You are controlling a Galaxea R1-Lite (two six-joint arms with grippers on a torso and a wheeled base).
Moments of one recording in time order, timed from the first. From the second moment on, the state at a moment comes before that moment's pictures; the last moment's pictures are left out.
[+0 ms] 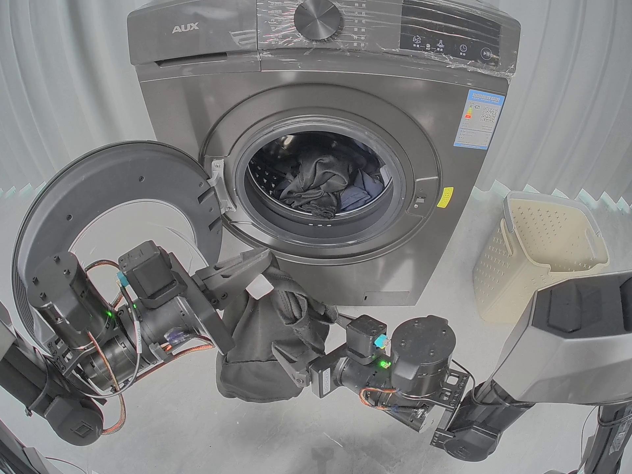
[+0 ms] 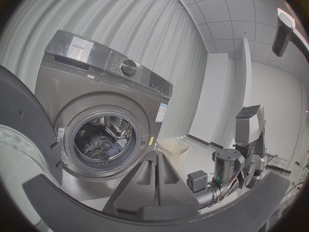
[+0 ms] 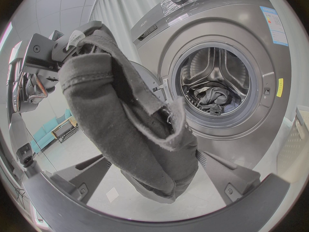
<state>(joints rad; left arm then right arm) -0.55 1.69 -0.34 -1.55 -0.31 -0.10 0.91 2.19 -0.68 -1.40 -0.17 0.12</state>
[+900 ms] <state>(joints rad) -0.55 1.71 -0.34 -1.55 -0.30 -0.11 0.92 2.19 -0.69 -1.42 -0.18 0.12</state>
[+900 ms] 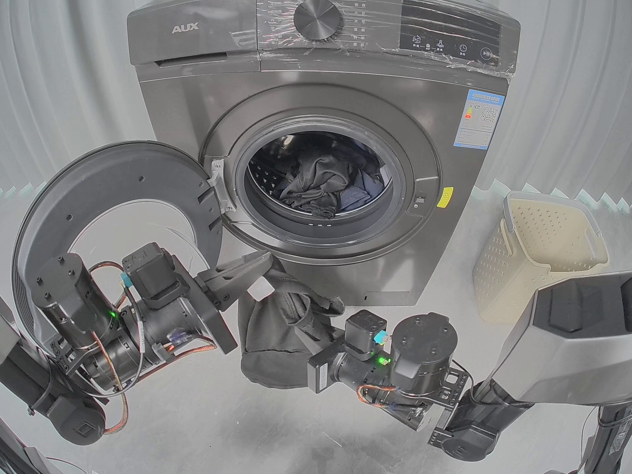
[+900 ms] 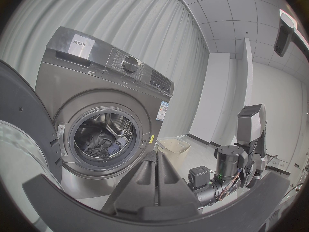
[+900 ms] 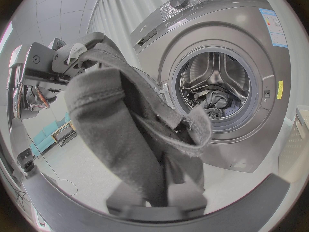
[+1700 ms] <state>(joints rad) -0.52 1.76 -0.37 -1.55 -0.23 -0.13 0.94 2.07 -0.58 -1.43 -0.19 0.15</state>
